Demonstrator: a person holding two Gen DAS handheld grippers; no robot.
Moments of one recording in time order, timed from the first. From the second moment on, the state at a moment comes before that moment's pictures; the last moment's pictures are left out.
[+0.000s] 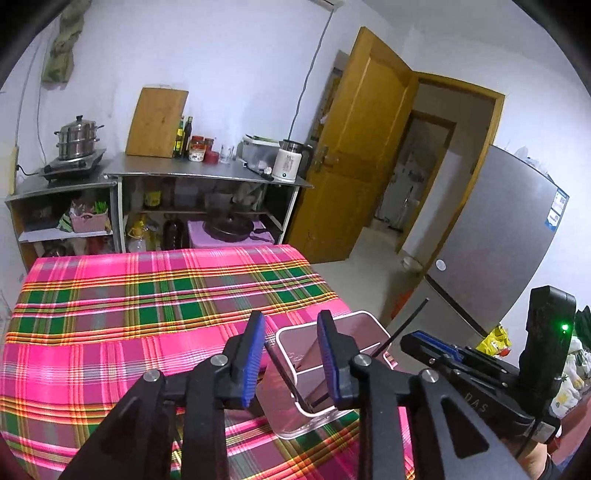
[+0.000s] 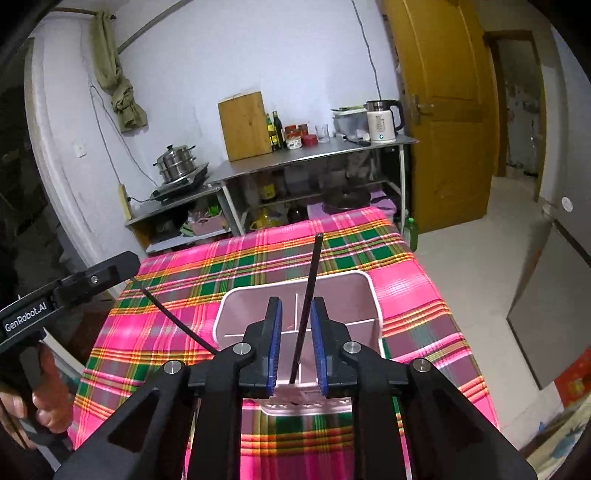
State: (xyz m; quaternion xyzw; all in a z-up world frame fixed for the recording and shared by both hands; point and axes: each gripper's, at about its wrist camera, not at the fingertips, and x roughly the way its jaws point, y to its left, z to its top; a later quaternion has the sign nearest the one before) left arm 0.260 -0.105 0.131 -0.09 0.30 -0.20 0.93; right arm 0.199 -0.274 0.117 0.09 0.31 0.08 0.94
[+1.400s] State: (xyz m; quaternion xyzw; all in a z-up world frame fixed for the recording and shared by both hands) left arm 0.145 0.003 -0.025 -0.12 0.41 -0.07 0.90; right arm 0.111 -0.183 0.030 0.02 0.37 0.19 0.91
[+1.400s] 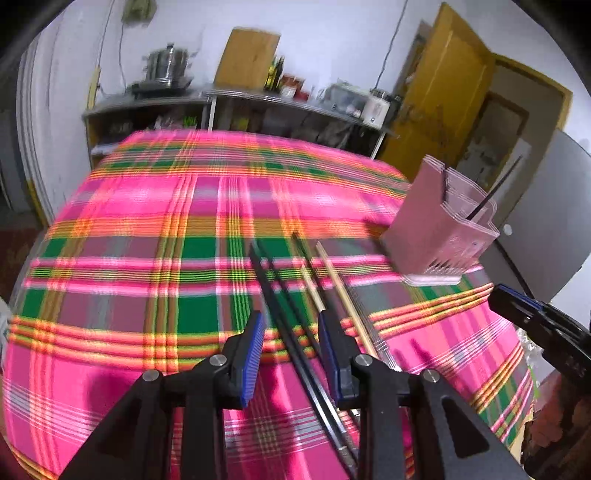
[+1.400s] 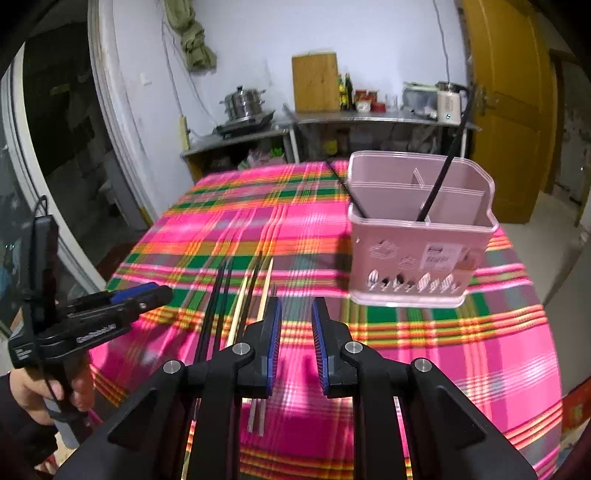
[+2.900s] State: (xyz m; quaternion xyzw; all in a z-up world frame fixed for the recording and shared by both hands) left arm 0.173 0.029 -0.067 -0.08 0.45 -0.06 0.89; right arm 0.182 -0.129 -0.062 0.00 0.46 0.21 0.86
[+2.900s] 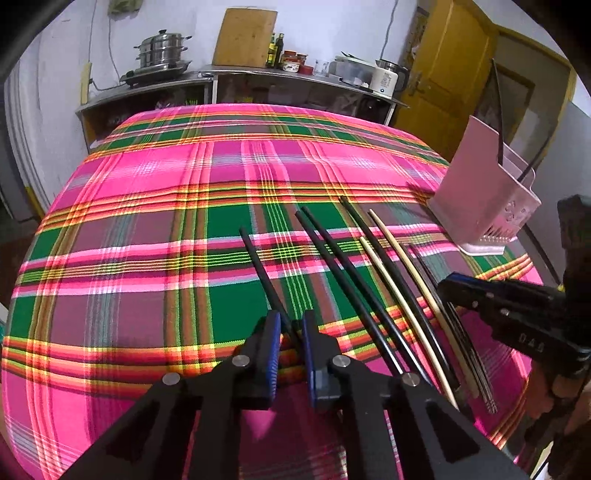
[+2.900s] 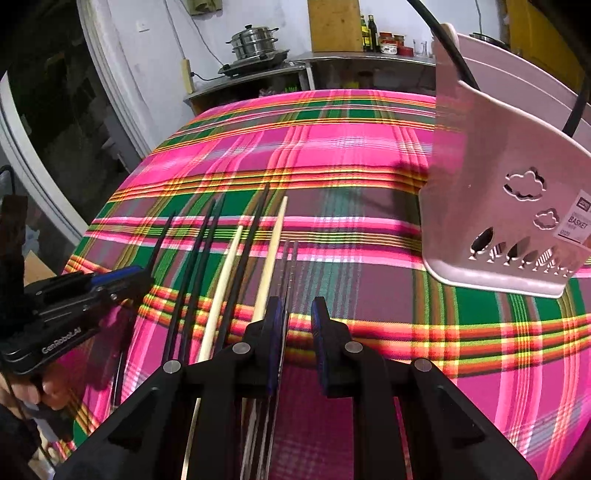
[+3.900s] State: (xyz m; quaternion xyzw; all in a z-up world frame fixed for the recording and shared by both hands) left arm 0.190 0.019 -0.044 -0.07 0.44 -0.05 0.89; right arm 0.184 -0.126 -0.030 0.00 0.44 0.21 0.87
